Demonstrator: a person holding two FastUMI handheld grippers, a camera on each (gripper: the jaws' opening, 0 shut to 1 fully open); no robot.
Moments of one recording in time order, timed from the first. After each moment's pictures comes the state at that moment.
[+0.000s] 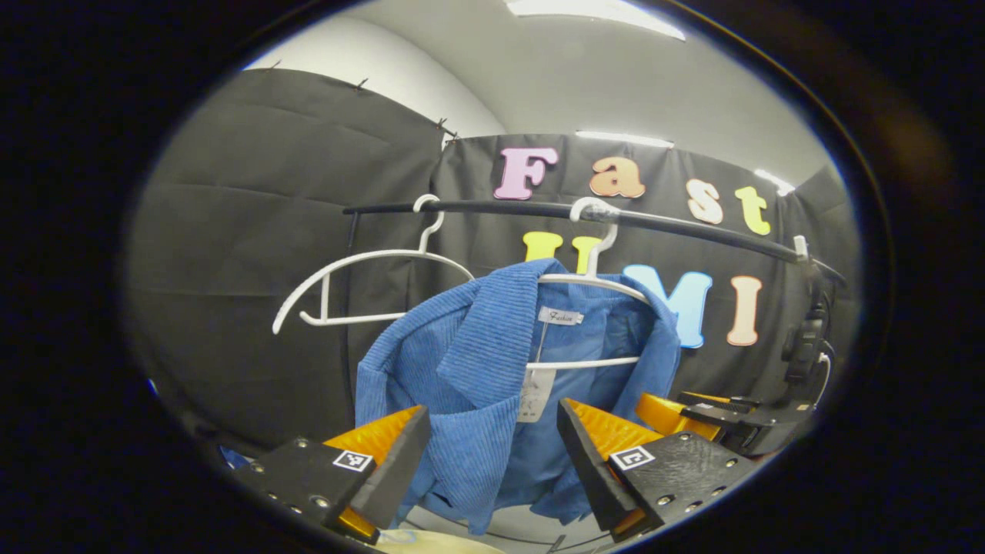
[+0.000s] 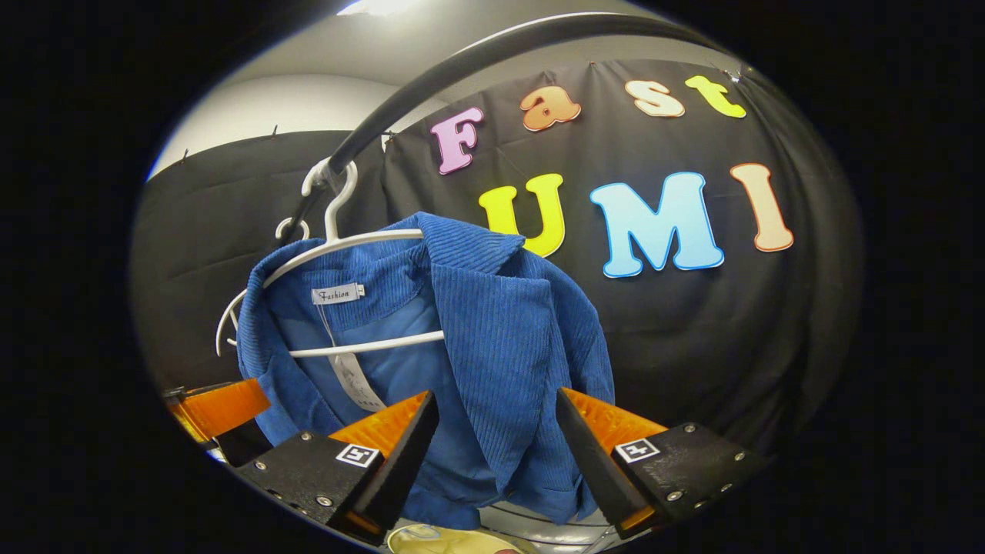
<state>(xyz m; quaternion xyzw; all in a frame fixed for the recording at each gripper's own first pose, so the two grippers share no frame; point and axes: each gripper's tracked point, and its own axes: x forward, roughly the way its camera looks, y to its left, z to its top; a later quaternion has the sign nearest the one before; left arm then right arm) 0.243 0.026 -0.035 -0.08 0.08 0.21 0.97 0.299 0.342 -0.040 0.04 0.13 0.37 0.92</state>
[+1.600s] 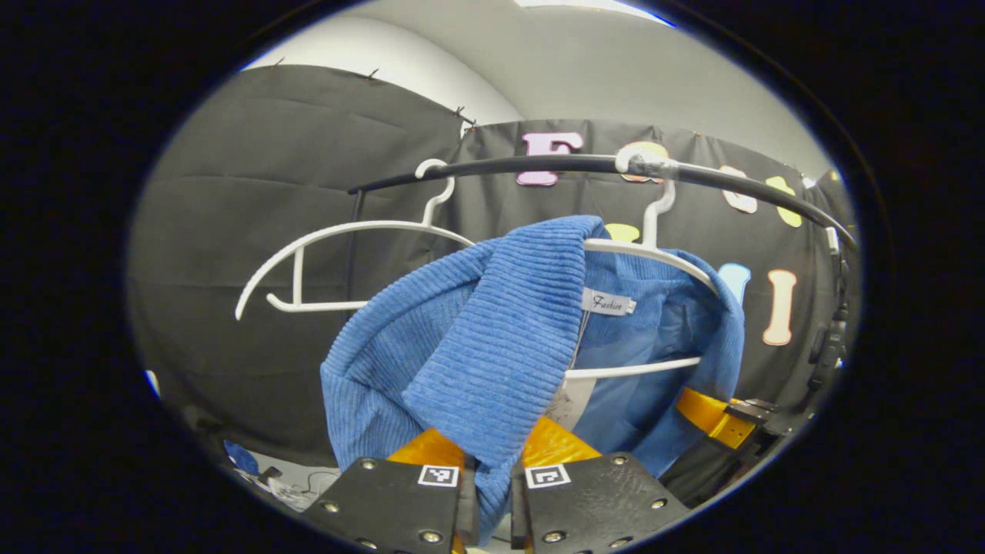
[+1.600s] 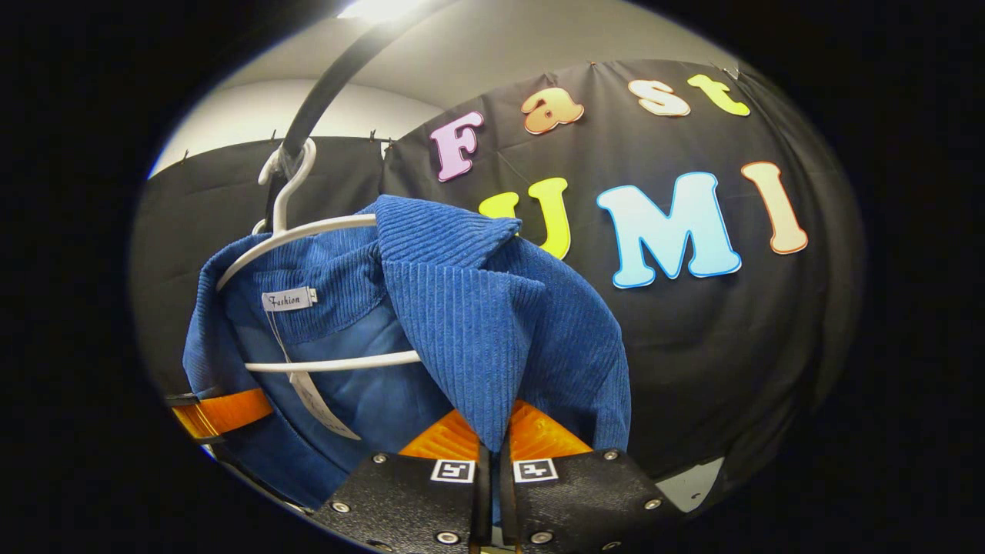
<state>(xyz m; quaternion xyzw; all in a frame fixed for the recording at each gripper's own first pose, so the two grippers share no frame) 0.302 0.046 -0.070 -0.10 0.10 0.21 0.97 0.347 0.374 -0.051 0.05 0.10 0.38 0.92</state>
